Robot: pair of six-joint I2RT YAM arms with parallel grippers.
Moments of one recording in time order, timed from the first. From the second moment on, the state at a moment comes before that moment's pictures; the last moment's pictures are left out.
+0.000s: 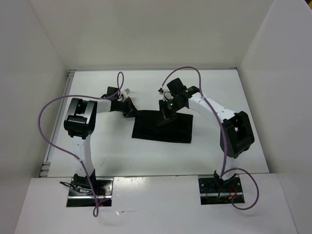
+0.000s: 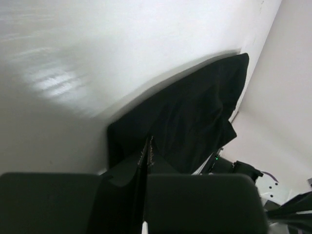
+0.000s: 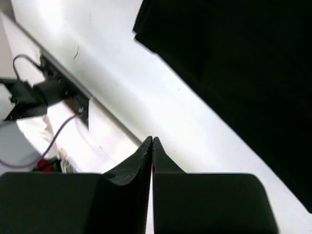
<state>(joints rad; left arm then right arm) -0.14 2.14 1.25 -0.06 0.84 -0.65 0.54 1.78 1.41 -0.77 -0.59 0.35</state>
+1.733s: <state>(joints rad) -0.15 2.20 1.35 -0.17 0.87 -0.56 0.91 2.05 1.60 -0.57 0.08 0.17</state>
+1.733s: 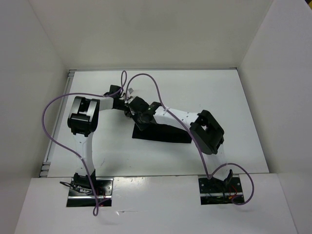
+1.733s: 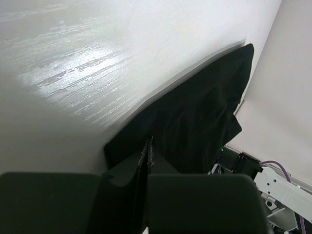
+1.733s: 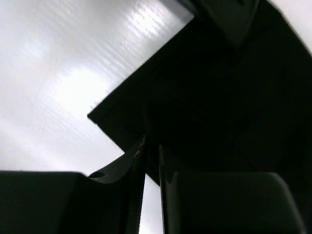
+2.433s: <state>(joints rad) -0.15 2.20 1.35 -0.17 0.87 -0.55 0.96 2.14 1.82 -0.75 -0.12 0.18</state>
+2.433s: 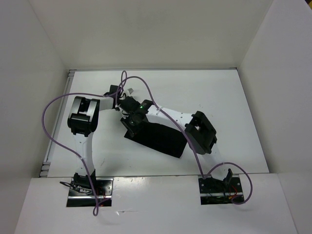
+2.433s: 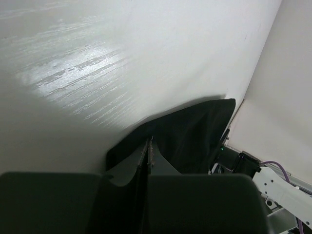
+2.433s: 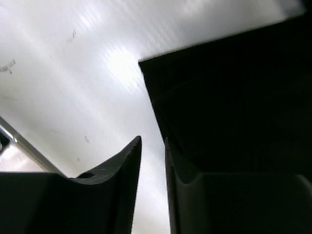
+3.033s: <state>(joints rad) -0.16 1.96 1.26 -0.20 0.84 -0.56 0.75 1.75 1.35 -0.80 0.04 0.40</state>
